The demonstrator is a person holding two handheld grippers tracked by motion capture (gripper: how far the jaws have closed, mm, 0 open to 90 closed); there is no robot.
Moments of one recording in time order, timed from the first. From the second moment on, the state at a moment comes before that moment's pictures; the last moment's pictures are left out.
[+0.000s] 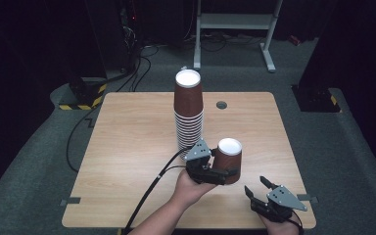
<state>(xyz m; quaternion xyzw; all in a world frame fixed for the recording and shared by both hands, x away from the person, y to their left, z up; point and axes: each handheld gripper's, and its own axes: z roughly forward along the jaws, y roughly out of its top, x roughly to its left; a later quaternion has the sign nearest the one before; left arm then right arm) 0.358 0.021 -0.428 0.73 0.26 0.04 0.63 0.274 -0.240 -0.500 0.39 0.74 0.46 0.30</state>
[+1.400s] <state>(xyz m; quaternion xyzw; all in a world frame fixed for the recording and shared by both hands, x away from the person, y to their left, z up) 0.362 0.043 -0.432 0.67 0.30 -0.07 0.67 0.272 -0.202 -0.480 0.33 0.69 0.55 0.33</state>
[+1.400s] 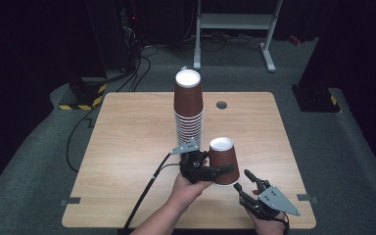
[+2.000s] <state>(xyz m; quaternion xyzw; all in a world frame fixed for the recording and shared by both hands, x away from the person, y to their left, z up) 0.361 0.039 -0.434 0.66 0.30 -0.11 0.68 0.271 -0.193 -0.478 0.31 0.66 0.58 0.35</state>
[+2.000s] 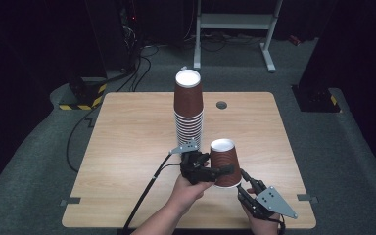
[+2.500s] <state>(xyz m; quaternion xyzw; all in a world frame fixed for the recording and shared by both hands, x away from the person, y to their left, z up) 0.362 0.035 -0.437 0.66 0.30 -0.12 0.68 0.269 -0.198 -0.479 0.33 0.65 0.58 0.36</state>
